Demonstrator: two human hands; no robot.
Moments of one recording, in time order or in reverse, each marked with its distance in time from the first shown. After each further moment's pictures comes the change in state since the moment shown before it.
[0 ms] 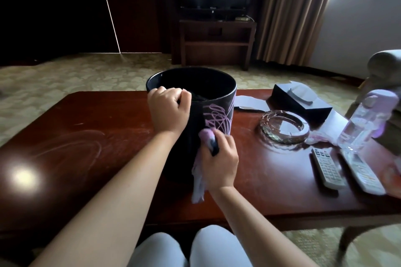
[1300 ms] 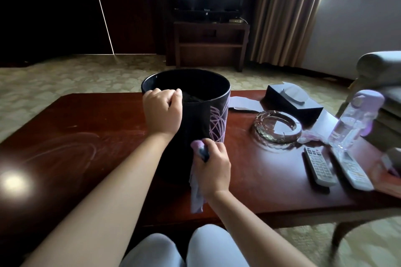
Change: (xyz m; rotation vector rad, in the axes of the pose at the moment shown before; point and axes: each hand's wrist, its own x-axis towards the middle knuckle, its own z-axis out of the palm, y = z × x) left_hand 0.000 0.003 -0.006 -0.154 -0.033 -0.051; right_hand -0.012 0.008 -0.003 -0.133 -0.165 0.069
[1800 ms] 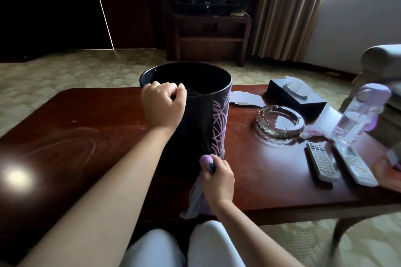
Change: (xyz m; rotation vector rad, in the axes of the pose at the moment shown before) left_hand 0.000 -0.009 0.008 0.088 0.038 0.027; right_hand -0.026 0.052 0.015 -0.009 -0.099 0.228
